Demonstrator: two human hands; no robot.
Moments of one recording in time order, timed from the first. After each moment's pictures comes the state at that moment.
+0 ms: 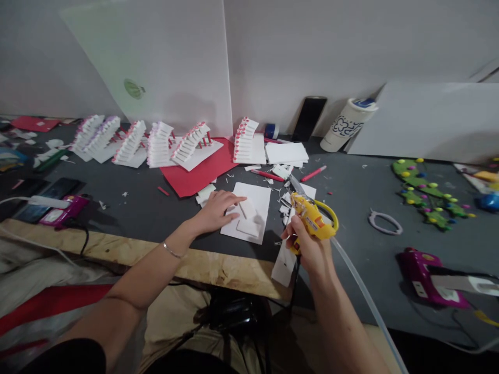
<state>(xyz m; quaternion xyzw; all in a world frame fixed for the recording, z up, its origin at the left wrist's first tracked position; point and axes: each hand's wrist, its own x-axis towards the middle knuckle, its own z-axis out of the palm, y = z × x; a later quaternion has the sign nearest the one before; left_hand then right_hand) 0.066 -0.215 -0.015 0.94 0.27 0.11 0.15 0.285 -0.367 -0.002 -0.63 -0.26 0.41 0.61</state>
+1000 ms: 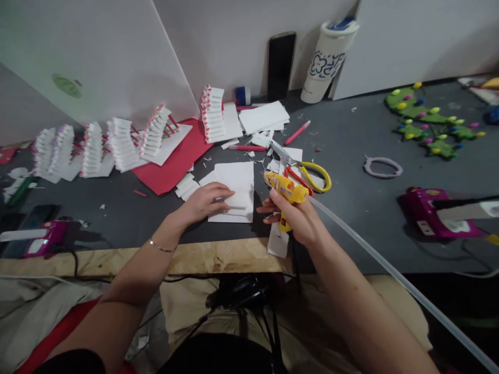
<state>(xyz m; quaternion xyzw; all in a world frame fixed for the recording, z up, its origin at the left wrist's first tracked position) 0.078 -0.199 -0.022 0.94 0.13 0.13 0.28 0.284 -0.368 -0.007 -0.59 -0.19 0.50 0.60</state>
